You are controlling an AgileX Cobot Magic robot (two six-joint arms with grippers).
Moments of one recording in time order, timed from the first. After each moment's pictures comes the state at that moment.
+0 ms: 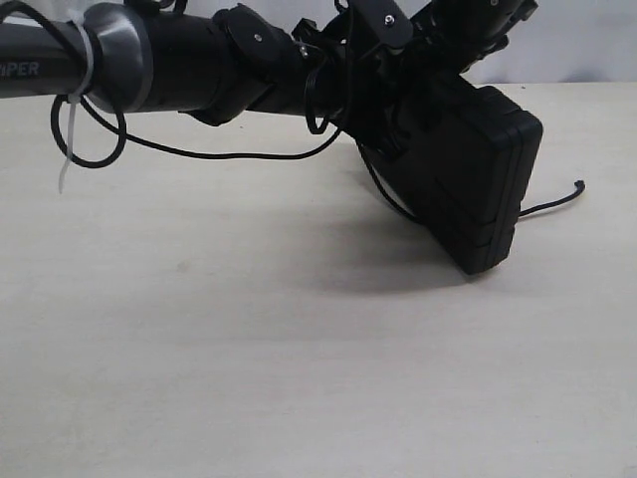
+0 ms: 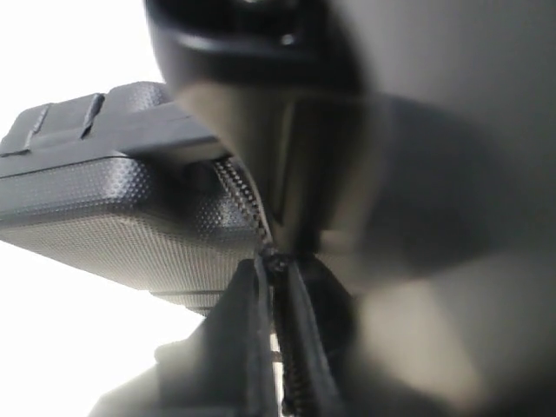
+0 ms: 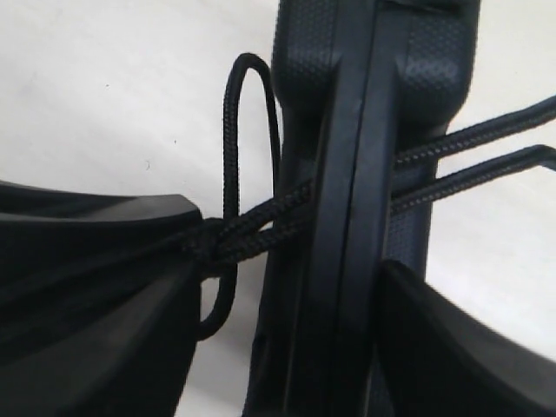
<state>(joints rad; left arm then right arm) -0.66 2.04 -1.49 -0.95 0.12 1.36 0.25 1.99 -1.93 0.12 1.19 -0.25</state>
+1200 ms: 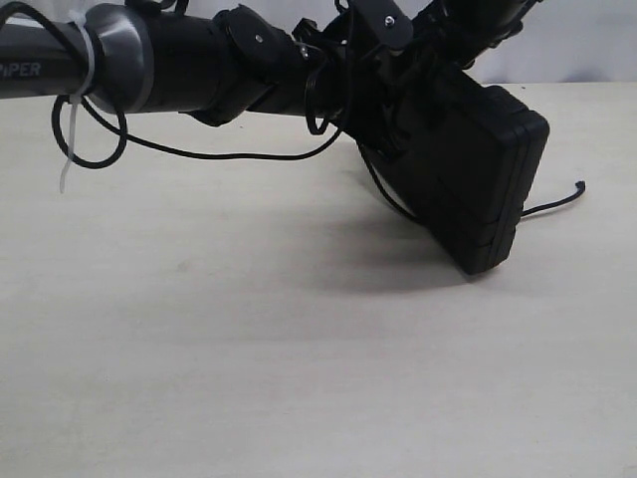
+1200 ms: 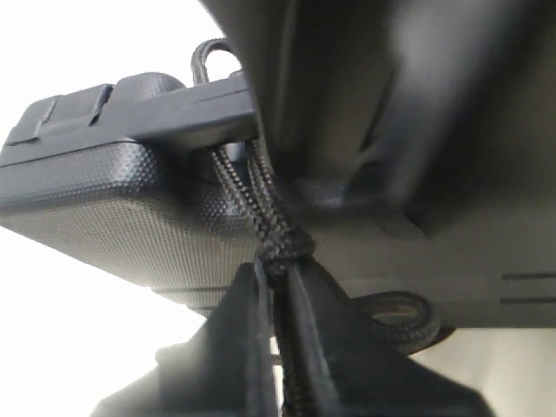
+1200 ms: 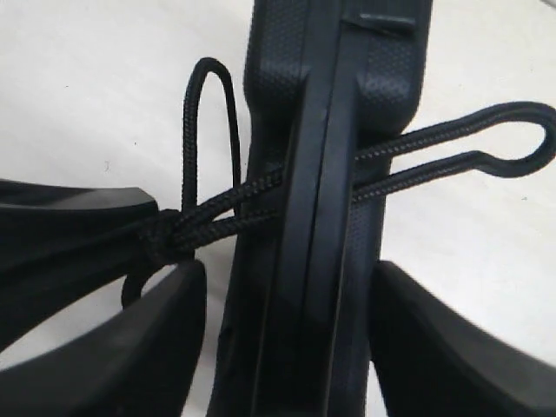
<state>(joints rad) -0.66 2.04 -1.49 -0.94 0.12 1.36 0.25 1.96 -1.93 0.05 1.18 -0.25</state>
